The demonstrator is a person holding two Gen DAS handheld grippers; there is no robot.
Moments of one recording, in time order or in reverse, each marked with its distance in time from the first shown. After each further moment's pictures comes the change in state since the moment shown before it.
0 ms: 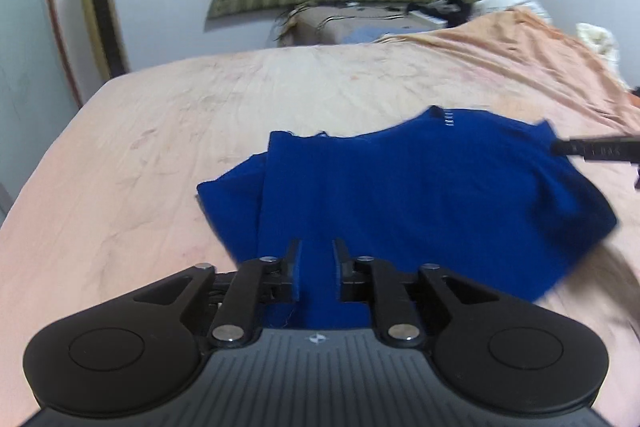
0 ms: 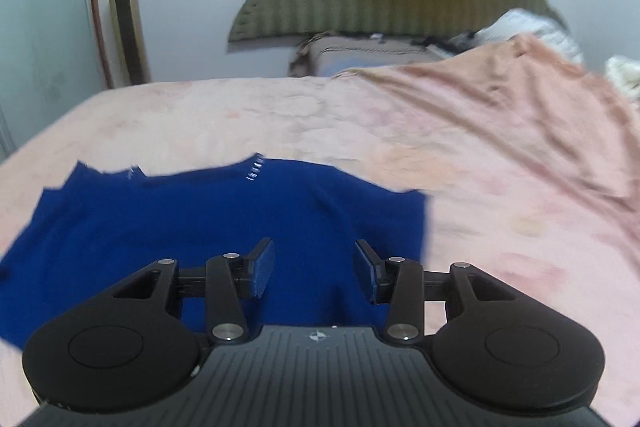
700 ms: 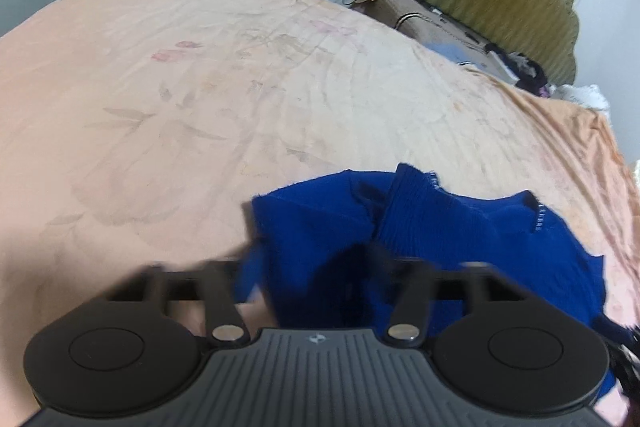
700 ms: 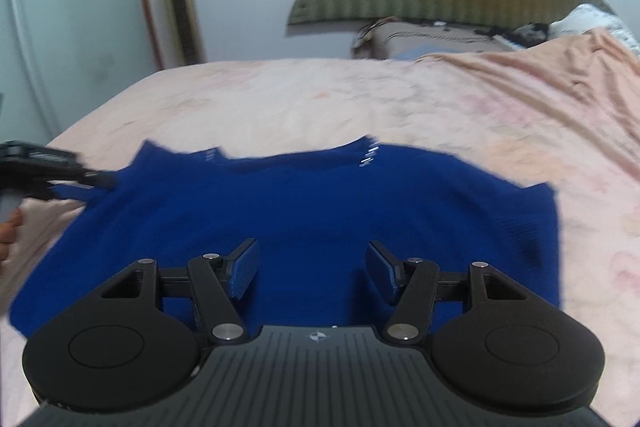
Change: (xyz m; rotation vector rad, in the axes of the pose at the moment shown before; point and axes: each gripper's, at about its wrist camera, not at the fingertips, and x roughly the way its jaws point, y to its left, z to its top) left arm 0.119 0.110 0.022 -0.435 0.096 -0.093; right arm 0.003 0.093 -0.010 -0.080 0.028 0.152
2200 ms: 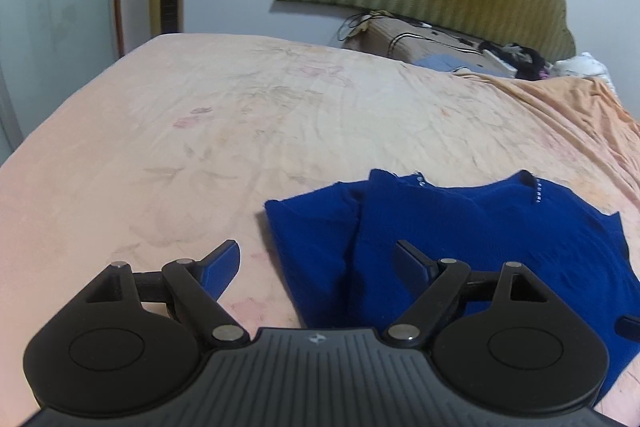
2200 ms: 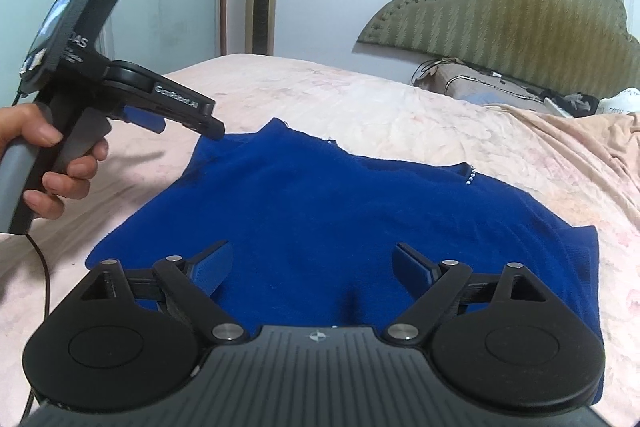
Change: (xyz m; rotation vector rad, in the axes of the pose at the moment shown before) left arm -0.061 -0.030 -0.024 0.189 -0.133 0.097; right arm -0.032 0.101 -0.030 -0.246 -0.048 -0.012
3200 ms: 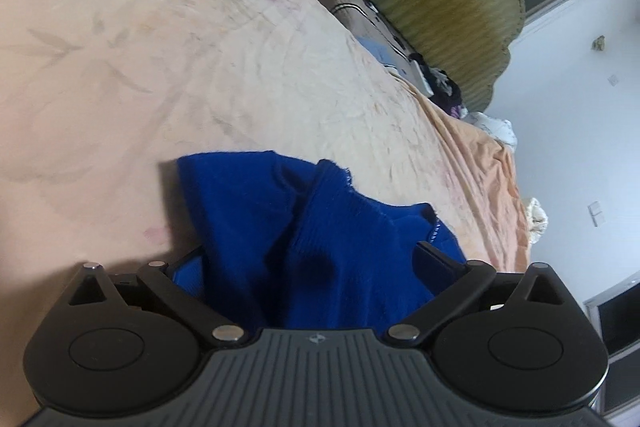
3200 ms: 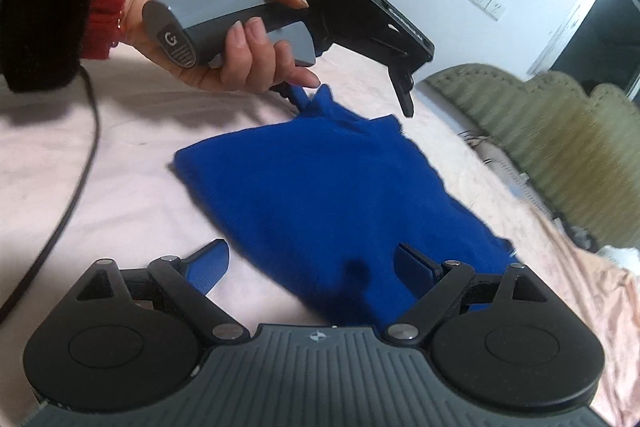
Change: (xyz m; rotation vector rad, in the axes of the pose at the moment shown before) left arm 0.082 0.052 0.011 -0.420 0.199 -0.513; right arm 0.019 0.126 -0.041 -0.515 -0.026 -0.095
